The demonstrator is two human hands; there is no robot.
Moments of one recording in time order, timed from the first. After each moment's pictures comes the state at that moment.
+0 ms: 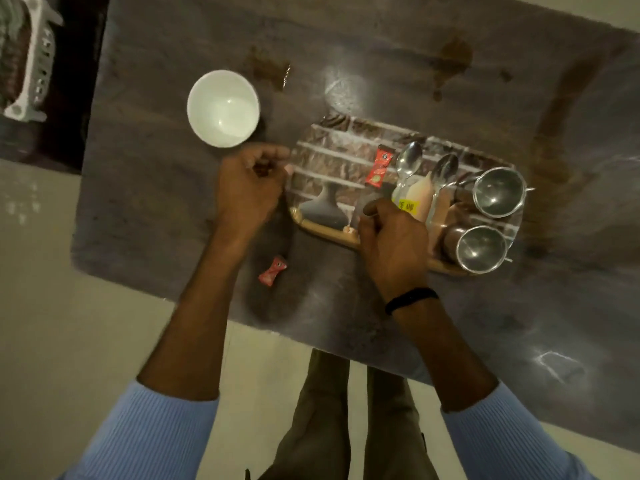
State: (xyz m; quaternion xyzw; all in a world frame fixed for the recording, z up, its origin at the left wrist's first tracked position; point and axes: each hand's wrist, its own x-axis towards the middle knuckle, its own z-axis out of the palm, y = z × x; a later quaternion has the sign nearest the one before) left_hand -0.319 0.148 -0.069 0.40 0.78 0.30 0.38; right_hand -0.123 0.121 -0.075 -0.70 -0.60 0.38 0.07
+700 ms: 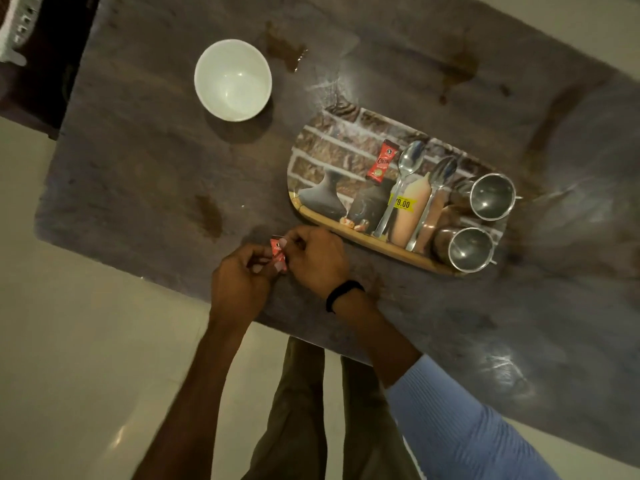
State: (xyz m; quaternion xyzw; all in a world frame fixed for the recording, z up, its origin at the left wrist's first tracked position) left_hand -0.311 0.002 -0.098 0.29 0.83 0.15 0.44; right_hand -0.192 0.079 -0.104 -0.59 -0.61 0.53 -0.03
